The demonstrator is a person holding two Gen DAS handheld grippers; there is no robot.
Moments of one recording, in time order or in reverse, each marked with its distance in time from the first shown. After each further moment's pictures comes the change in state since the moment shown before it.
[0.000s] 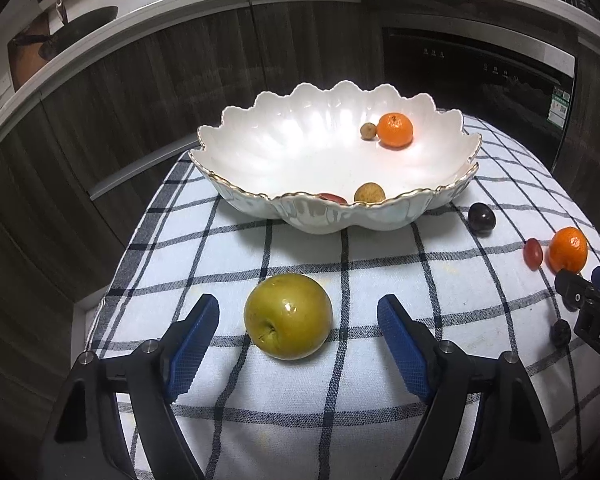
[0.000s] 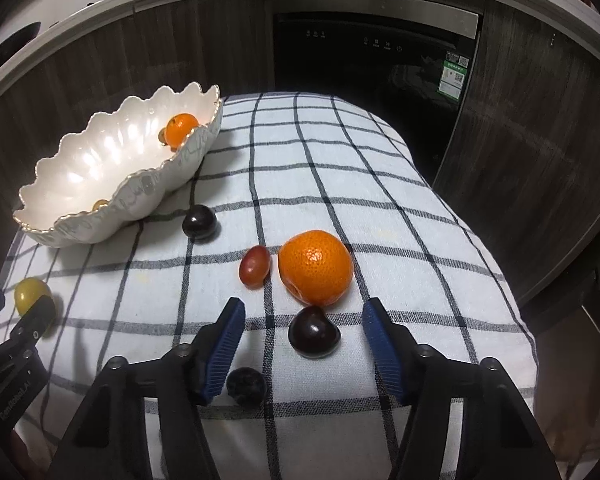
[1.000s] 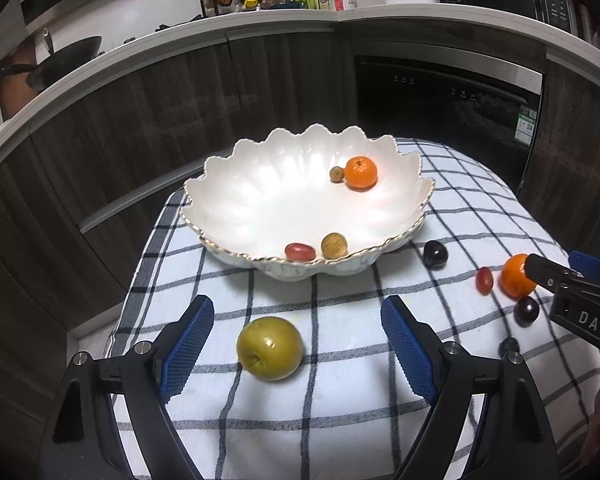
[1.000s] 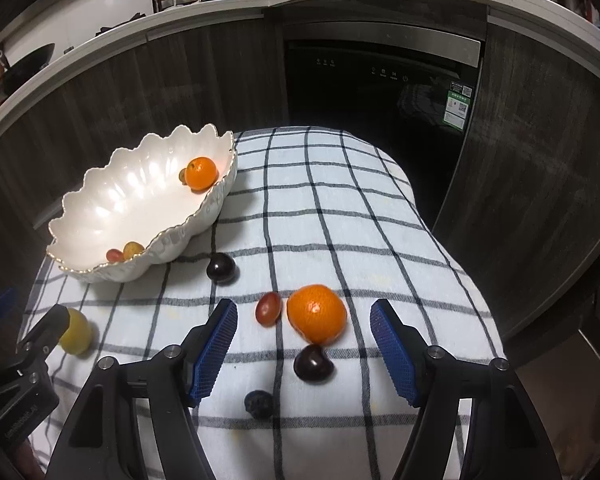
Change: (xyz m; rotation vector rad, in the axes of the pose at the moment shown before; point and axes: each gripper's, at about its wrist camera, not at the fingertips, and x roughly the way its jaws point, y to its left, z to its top) left arm -0.043 -0.004 0.026 0.042 -0.084 -0.065; right arm -0.035 -0.006 0.026 -0.003 -0.070 0.066
